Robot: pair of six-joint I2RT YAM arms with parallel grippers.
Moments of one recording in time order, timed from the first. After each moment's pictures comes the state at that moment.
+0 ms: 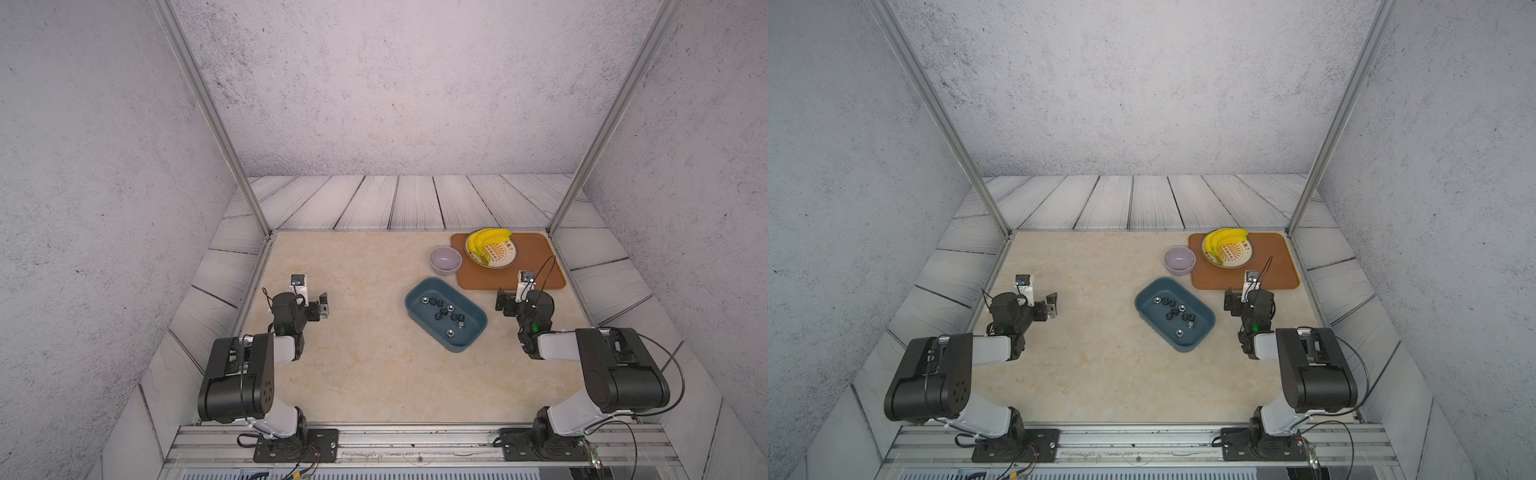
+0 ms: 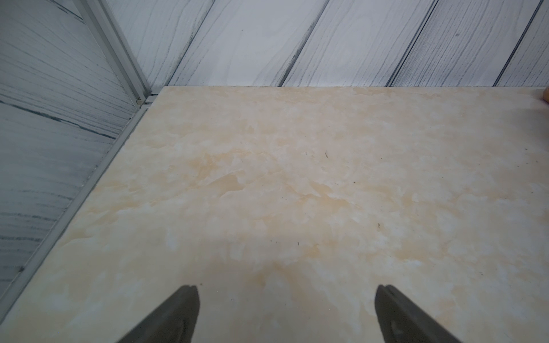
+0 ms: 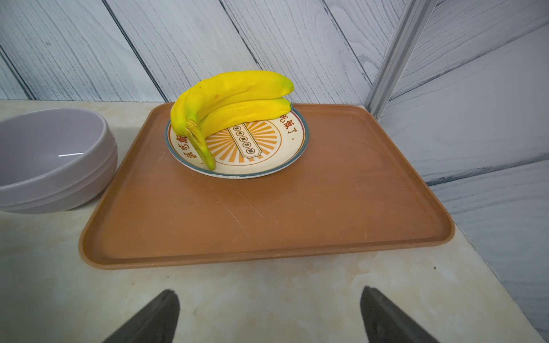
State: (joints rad) left arm 0.08 1.53 0.42 0.69 0.15 0.04; right arm 0.03 1.56 0.43 0.76 0.12 -0.02
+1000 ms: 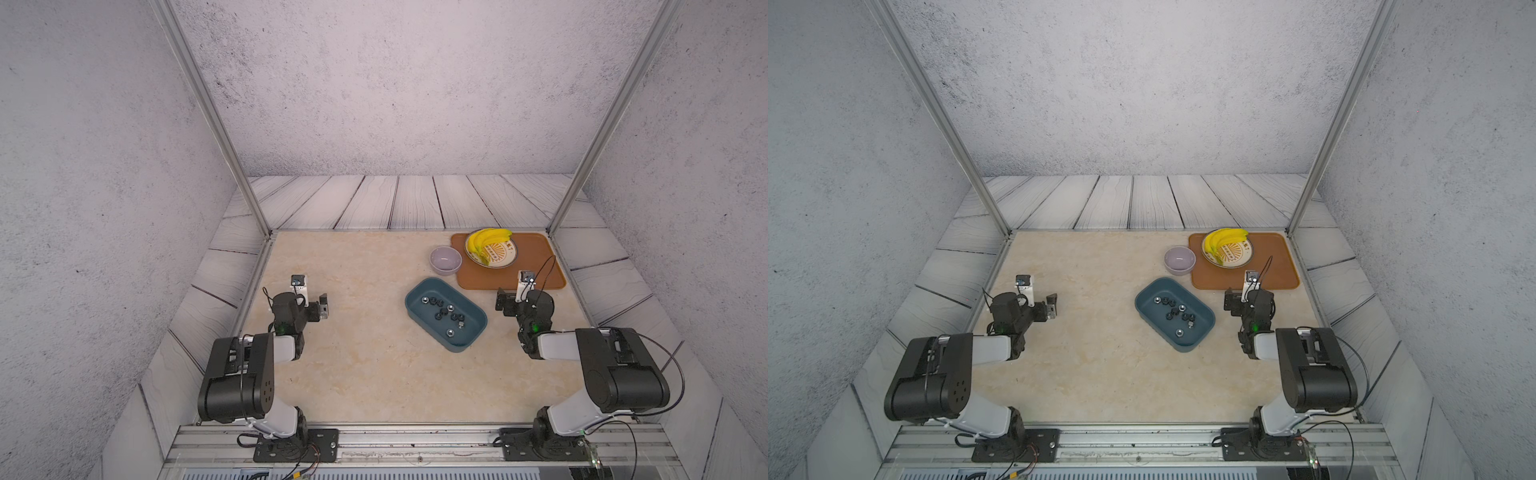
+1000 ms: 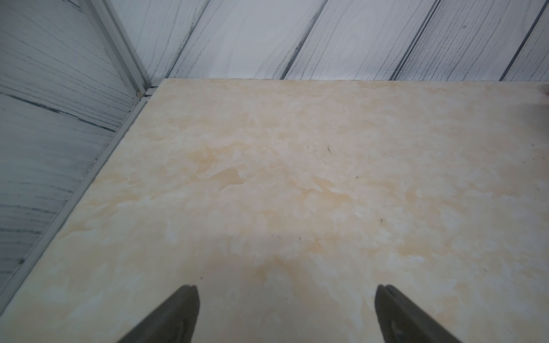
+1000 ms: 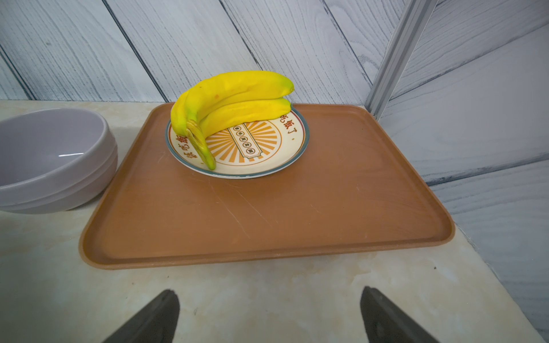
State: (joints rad) left arm 0.08 1.53 0.43 0.67 0.14 0.03; right arm 0.03 1.56 0.43 0.76 0.12 -0.02
